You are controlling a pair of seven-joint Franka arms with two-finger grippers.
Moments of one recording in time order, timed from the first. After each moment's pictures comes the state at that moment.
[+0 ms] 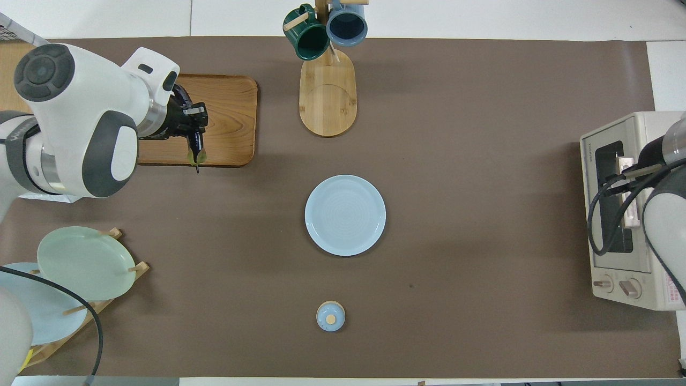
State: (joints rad) left arm -0.18 0.30 -0.05 -1.73 -0.05 2.15 -0.39; right arm -0.02 -0.05 0.03 -1.75 -0.10 1.60 -0.23
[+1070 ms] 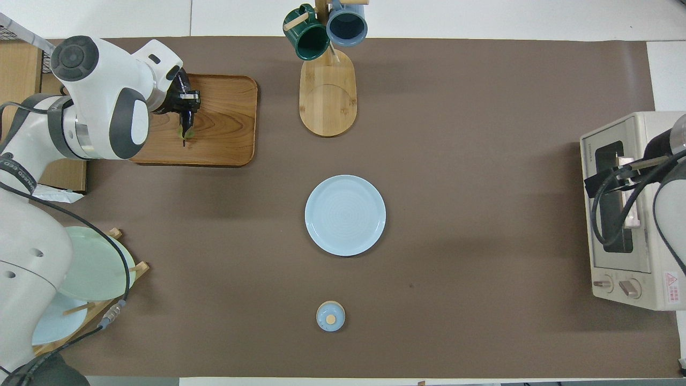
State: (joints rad) left arm -0.11 0.61 -0.05 -1.51 0.00 2.23 -0.14; right arm 0.05 -0.02 -0.05 -1.71 -0.09 1.57 -0.19
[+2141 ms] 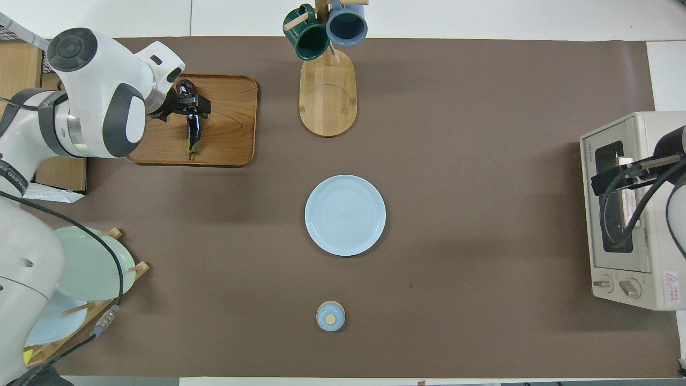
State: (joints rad) left arm -0.12 0.56 -0.05 -1.51 0.00 2.15 -0.14; right arm 0.05 -0.04 -0.06 -1.70 -0.09 1.57 -0.19
